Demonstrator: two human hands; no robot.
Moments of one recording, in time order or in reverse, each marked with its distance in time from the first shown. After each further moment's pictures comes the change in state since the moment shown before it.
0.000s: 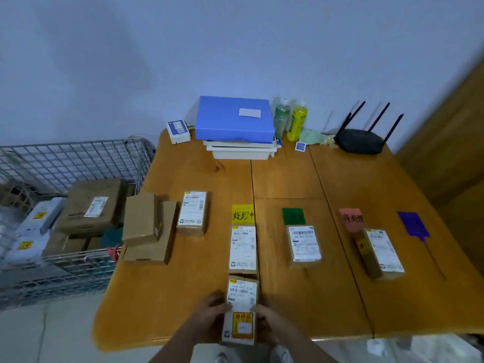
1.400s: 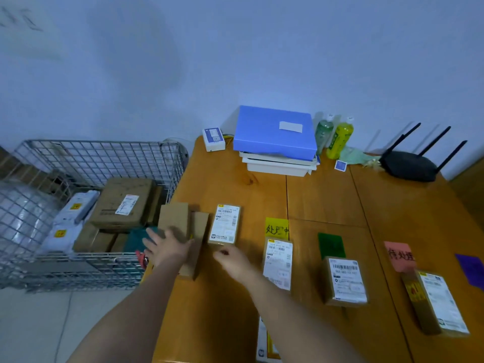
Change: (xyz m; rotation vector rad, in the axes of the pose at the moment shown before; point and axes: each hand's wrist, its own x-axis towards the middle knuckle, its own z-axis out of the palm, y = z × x) left_hand 0.026 0.140 -0.155 0.708 1.017 -0.070; right_hand 0.050 -0.180 0.134 -0.545 -0.017 -0.526
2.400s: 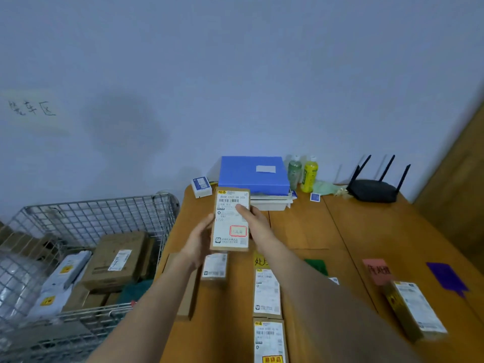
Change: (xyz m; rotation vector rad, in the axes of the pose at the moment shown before) left_hand -0.092 0.091 -0.103 -1.152 -0.751 0.545; right_hand -0.078 -0.099 -0.121 0.678 0.238 -0.329
